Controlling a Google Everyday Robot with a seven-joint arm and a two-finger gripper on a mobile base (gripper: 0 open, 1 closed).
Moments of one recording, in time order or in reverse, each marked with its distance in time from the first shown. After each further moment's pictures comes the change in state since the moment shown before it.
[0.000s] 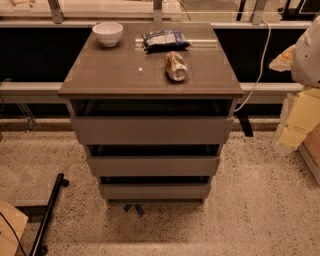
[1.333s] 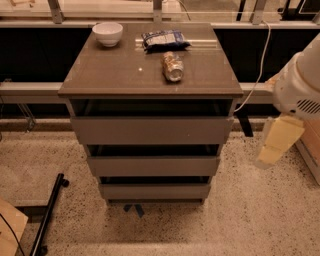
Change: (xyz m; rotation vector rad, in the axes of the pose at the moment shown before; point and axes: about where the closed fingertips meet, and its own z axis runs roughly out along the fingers) arm 0.008 0.004 0.054 0.028 0.017 0.077
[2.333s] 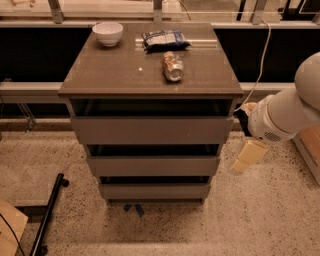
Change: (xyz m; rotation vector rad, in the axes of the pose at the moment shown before) arm 0.004 -0.022 0.118 0.035 -0.170 0.021
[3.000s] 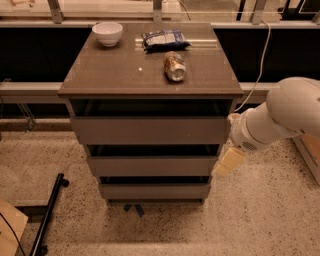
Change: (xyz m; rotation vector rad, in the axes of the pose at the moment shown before) arm -0.007 0.003 0.056 0.006 -0.022 0.045
